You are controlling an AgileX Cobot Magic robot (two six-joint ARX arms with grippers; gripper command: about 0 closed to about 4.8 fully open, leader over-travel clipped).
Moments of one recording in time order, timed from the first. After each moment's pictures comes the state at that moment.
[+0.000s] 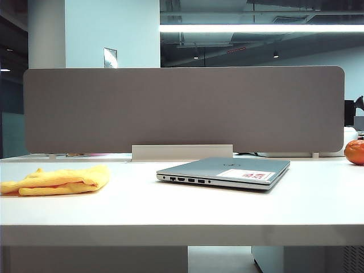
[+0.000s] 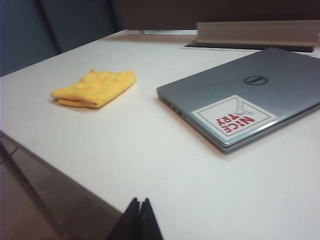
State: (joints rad) left arm -0.01 0.00 0.00 -0.04 0.02 -0.06; right arm 0.01 0.00 0.01 -0.12 -0.62 0.06
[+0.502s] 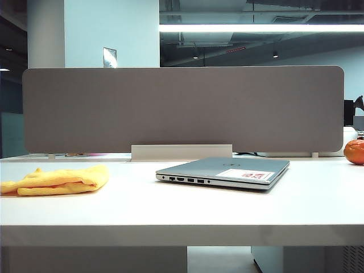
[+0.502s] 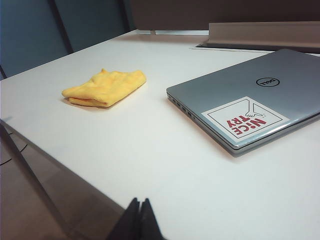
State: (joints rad) left arm -0.01 0.00 0.09 -0.02 0.07 -0.17; right arm 0.01 0.00 0.01 -0.12 -0.66 0.06
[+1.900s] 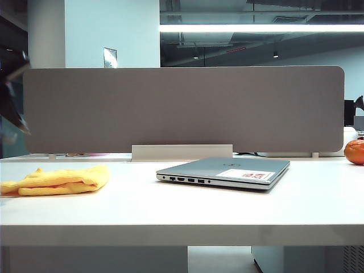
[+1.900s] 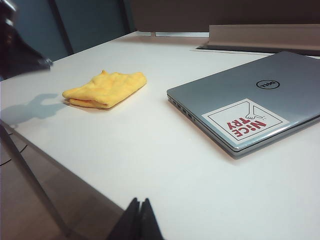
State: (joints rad) left arm -0.03 1.18 0.55 0.06 0.25 -0.59; right arm 0.01 0.00 0.01 -0.11 -0.65 0.06
